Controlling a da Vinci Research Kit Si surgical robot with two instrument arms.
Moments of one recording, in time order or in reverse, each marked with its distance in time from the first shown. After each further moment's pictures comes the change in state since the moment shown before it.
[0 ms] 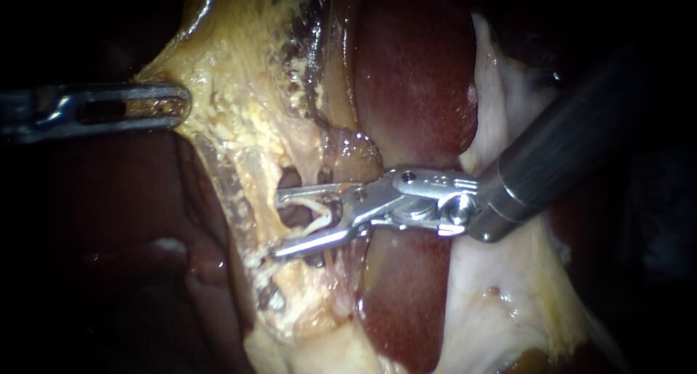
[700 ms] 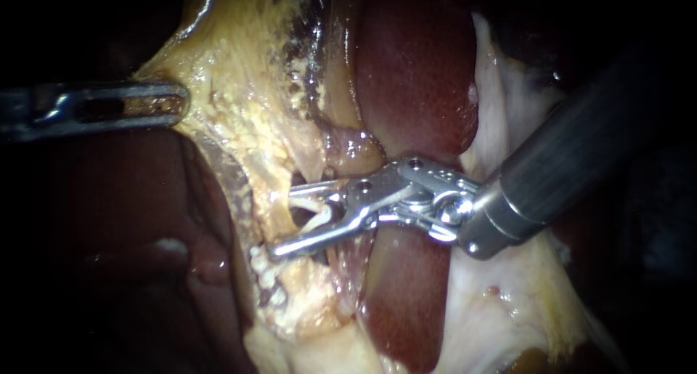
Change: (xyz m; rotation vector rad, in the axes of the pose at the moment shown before) right arm 0.003 -0.002 0.001 0.179 0.139 0.151; left arm 0.000 0.000 0.000 0.001 0.001 0.000
